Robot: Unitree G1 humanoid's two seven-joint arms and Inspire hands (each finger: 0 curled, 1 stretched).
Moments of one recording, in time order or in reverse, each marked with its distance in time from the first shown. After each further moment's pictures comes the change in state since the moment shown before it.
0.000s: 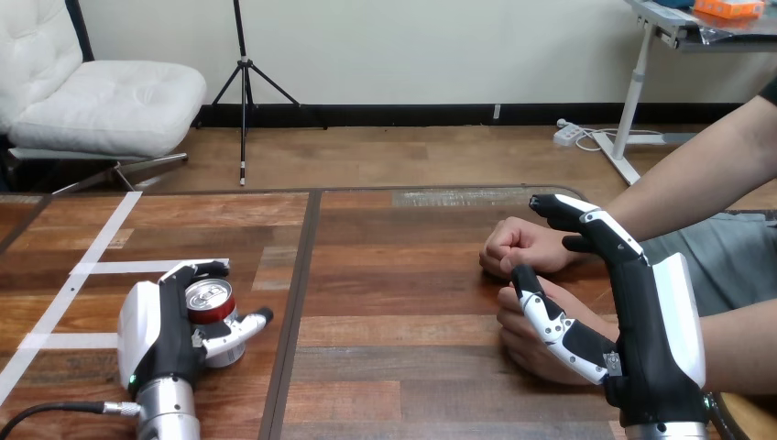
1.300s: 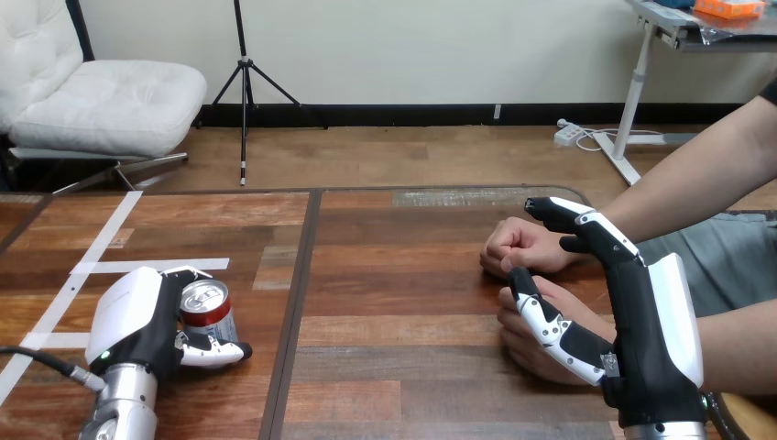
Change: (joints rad) left arm 0.159 0.178 -0.091 -0.477 0.152 0.354 -0.261; right arm 0.000 -0.002 0.000 0.000 -0.003 0.001 0.014
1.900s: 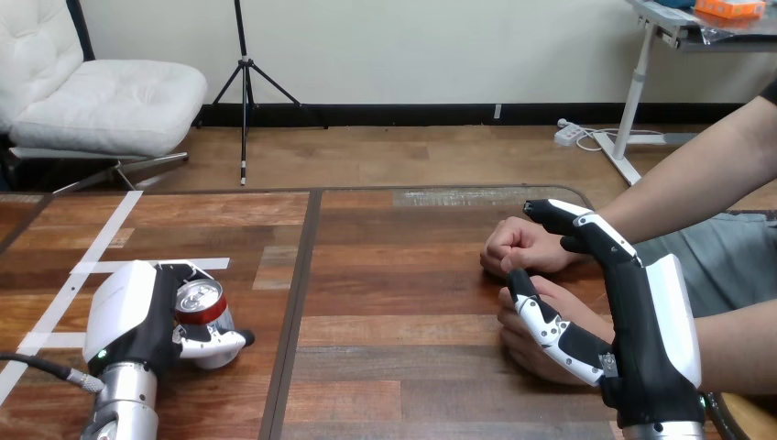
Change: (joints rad) left arm 0.018 -0.010 0.012 -0.034 -0.024 -0.021 0.053; right arm 0.000 0.002 0.002 0.000 0.000 0.013 0.005
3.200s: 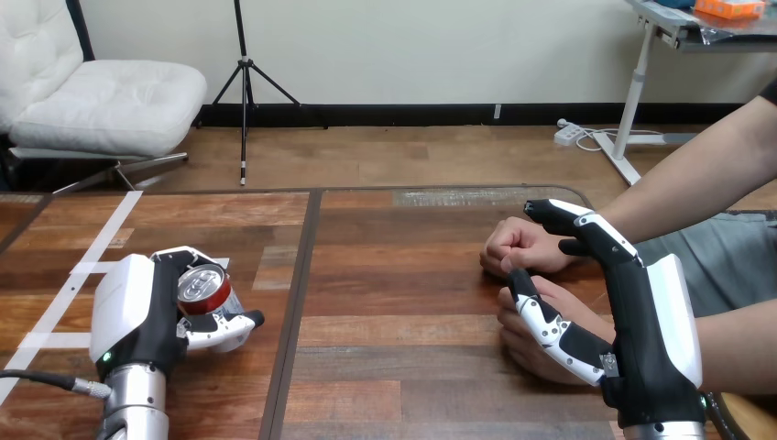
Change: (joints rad) left arm 0.000 -0.039 0.012 0.040 -0.025 -0.110 0.113; right arm 0.000 -0.001 -0.002 0.000 0.001 -0.001 -0.001
